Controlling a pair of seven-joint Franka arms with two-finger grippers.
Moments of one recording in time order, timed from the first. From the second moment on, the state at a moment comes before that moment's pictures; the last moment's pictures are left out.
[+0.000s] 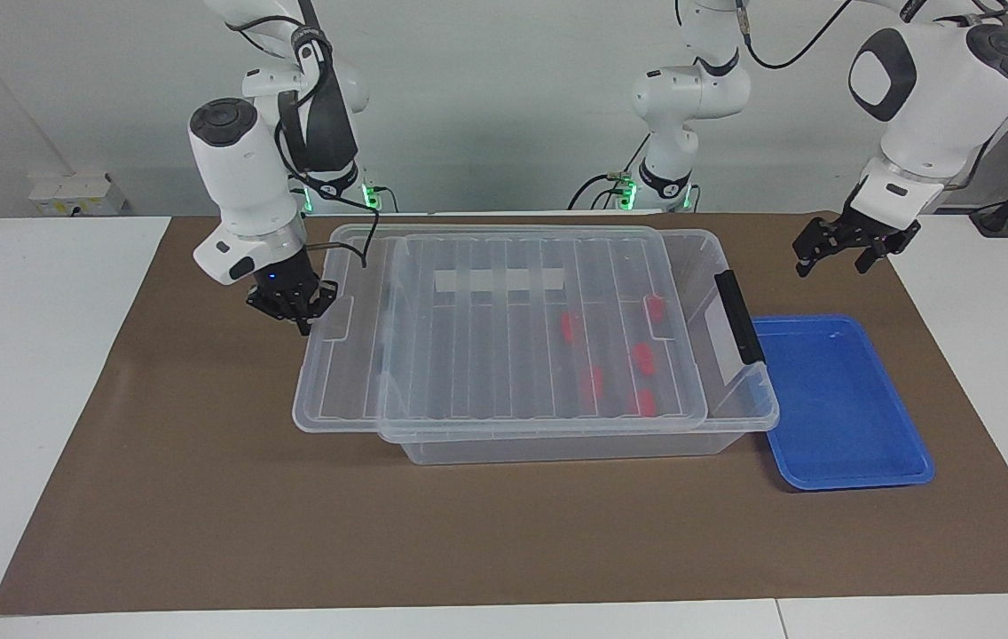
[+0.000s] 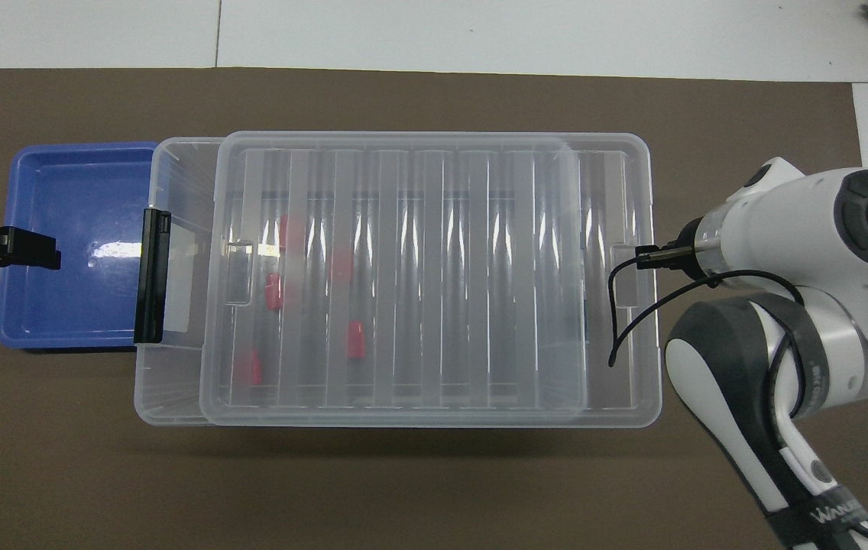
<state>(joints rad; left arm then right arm) 0.00 -0.05 0.02 -1.79 0.01 1.75 0.05 0.14 0.00 0.05 -1.99 -0.03 2.10 0.12</state>
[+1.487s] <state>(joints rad) 0.00 -0.06 0.02 -1.57 0.01 1.50 0.05 0.10 -0.05 0.03 -1.95 -0.03 2.03 0.18</state>
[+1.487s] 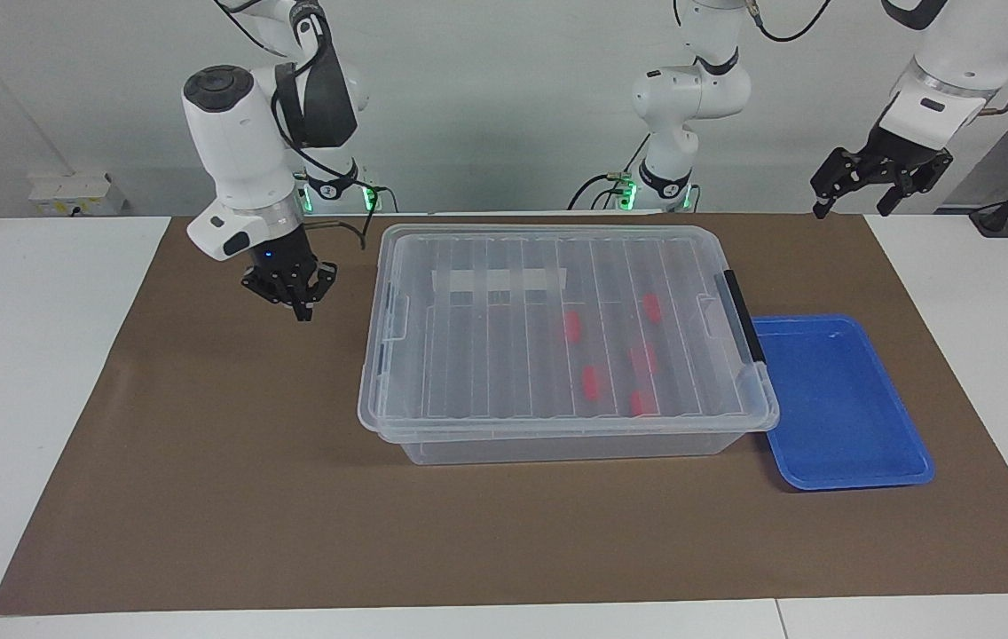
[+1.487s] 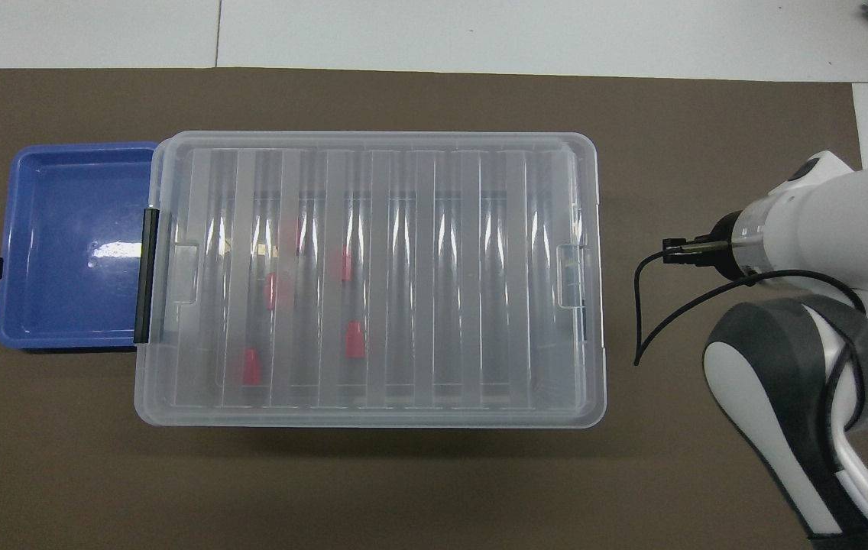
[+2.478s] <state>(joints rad) 0.00 -0.06 0.01 -1.63 0.00 1.56 0.05 0.03 0.01 0.03 -1.59 -0.02 1.64 0.25</state>
